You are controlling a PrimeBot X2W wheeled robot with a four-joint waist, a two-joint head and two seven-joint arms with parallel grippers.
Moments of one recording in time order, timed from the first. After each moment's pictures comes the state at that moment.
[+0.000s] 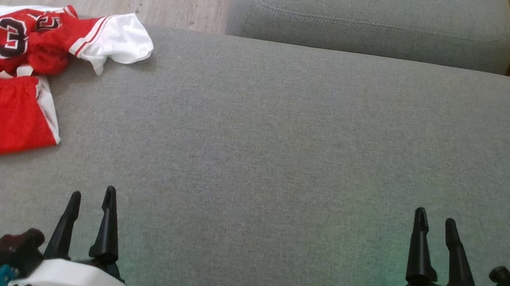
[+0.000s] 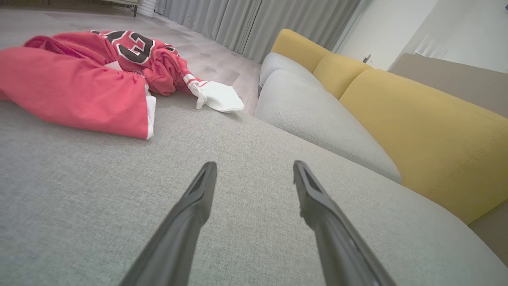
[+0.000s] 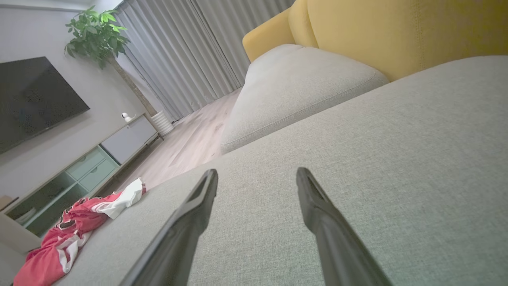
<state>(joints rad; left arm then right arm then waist) 0.05 0.04 -0.13 0.21 -0.53 -0.04 -0.15 0.01 -0.04 0.07 0.24 0.51 0.12 -0.15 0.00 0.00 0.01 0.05</state>
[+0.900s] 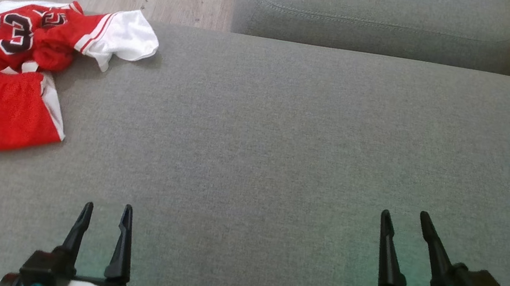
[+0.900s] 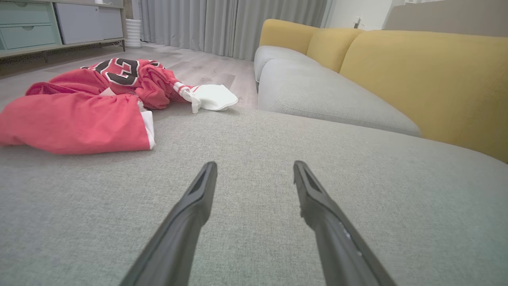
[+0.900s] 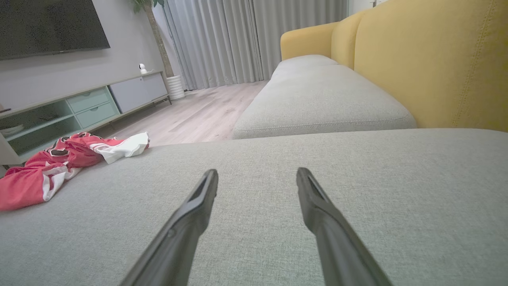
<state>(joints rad) 0.07 0.04 -0.16 0.27 -0.27 -0.01 -0.23 0.01 -0.04 0.13 0.25 0.18 0.12 -0.23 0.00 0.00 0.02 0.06</state>
